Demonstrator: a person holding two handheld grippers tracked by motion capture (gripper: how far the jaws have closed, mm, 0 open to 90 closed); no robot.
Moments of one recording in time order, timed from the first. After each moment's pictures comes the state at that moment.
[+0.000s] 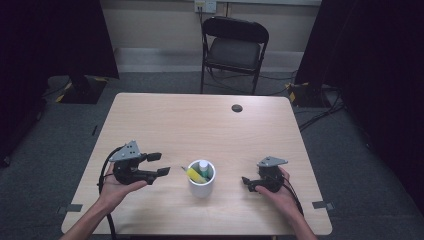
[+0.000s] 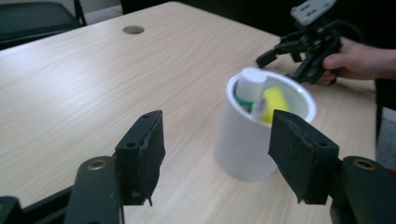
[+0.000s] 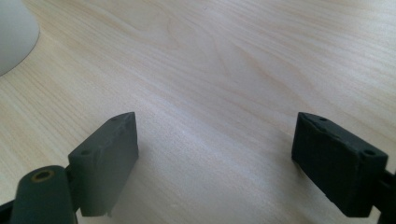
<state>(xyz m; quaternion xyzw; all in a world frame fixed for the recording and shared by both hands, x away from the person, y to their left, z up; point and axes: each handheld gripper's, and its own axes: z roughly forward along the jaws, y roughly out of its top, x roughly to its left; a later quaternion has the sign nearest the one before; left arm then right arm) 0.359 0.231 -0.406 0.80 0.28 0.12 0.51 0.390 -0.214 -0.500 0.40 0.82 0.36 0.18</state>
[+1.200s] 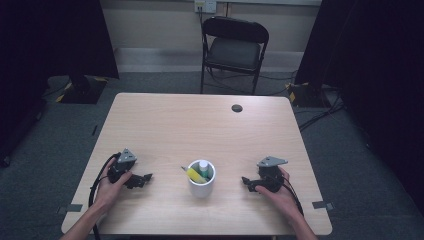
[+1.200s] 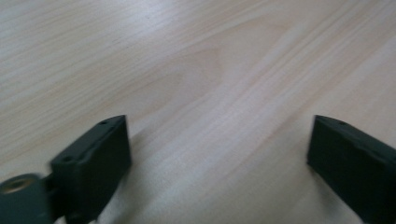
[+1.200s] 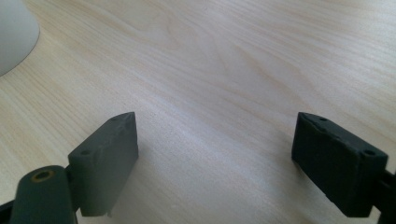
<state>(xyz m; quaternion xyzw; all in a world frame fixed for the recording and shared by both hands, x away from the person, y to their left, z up) 0.400 0.279 -0.503 0.83 0.40 0.17 0.35 0.391 -0.213 -0.500 0.40 0.82 0.36 0.18</state>
